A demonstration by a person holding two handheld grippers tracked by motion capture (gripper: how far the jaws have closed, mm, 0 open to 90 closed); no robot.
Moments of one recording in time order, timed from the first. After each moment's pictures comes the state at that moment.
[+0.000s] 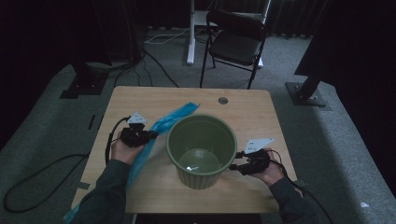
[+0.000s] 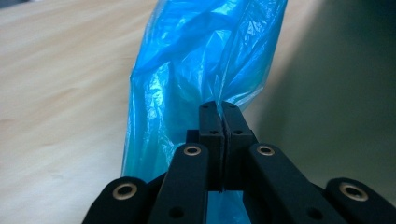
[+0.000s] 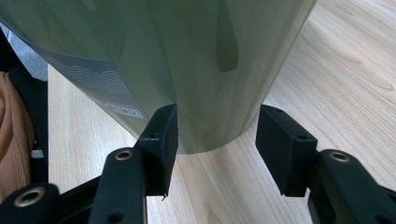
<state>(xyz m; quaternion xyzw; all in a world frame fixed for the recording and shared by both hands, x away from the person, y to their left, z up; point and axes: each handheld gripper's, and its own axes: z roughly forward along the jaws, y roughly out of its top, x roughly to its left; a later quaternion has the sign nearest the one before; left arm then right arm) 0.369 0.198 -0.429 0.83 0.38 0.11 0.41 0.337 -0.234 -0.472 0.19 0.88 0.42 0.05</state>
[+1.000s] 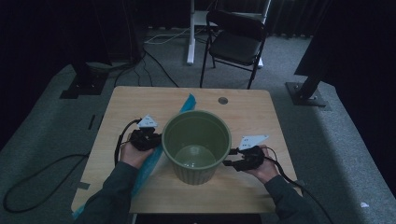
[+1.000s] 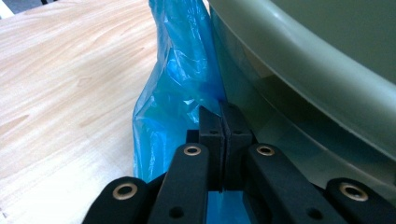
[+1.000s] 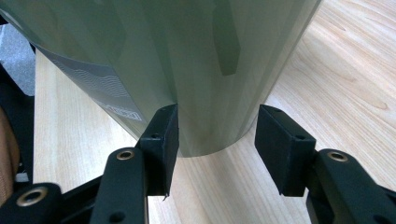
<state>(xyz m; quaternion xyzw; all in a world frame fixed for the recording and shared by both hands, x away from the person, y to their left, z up) 0.371 0.170 -0.422 0.84 0.34 0.11 0.41 0.346 -0.217 -0.468 0.20 0.88 0.43 0.07</state>
